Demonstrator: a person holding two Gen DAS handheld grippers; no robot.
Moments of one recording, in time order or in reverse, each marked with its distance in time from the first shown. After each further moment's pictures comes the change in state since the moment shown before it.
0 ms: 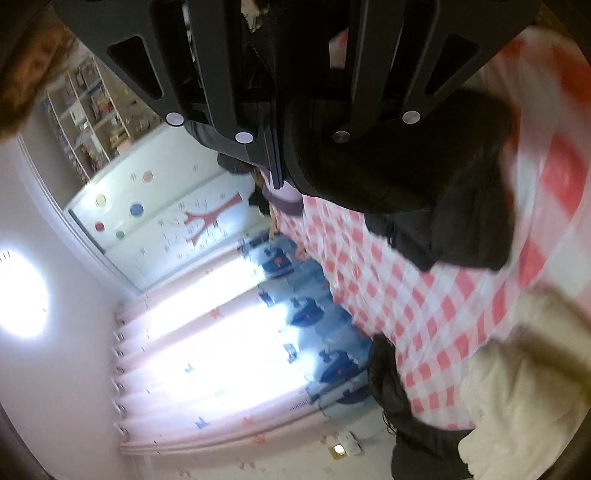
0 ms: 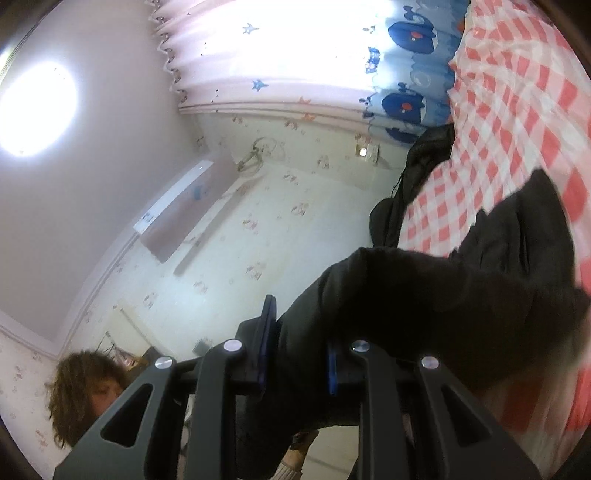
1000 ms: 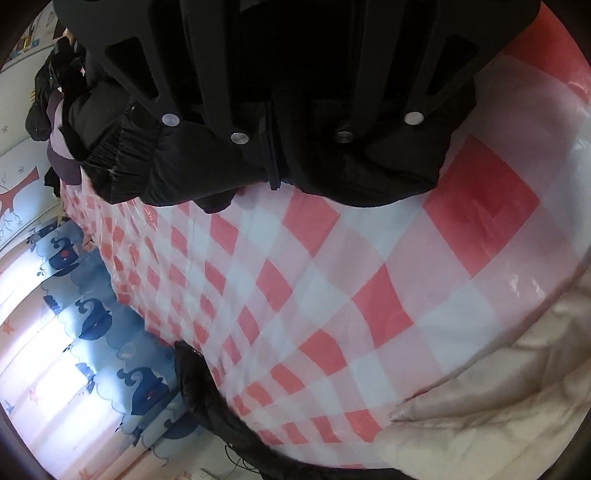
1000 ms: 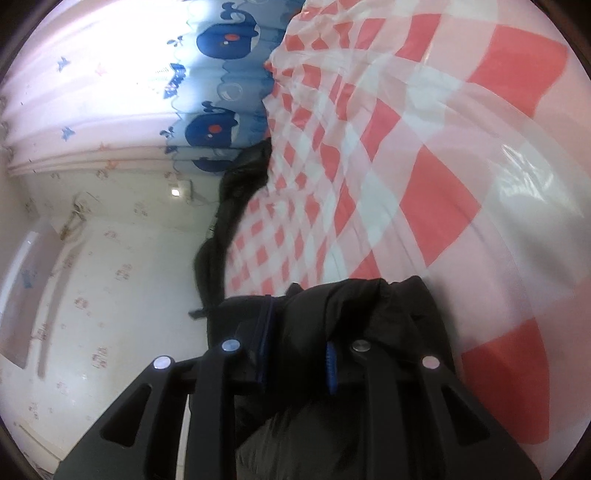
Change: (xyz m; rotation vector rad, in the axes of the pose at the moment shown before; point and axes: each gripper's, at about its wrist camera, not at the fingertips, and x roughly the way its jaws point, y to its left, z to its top) left arm 0.243 0.174 0.115 0.011 0.036 0.840; right arm 0.101 -0.244 0.140 0.254 -0.060 -0.621
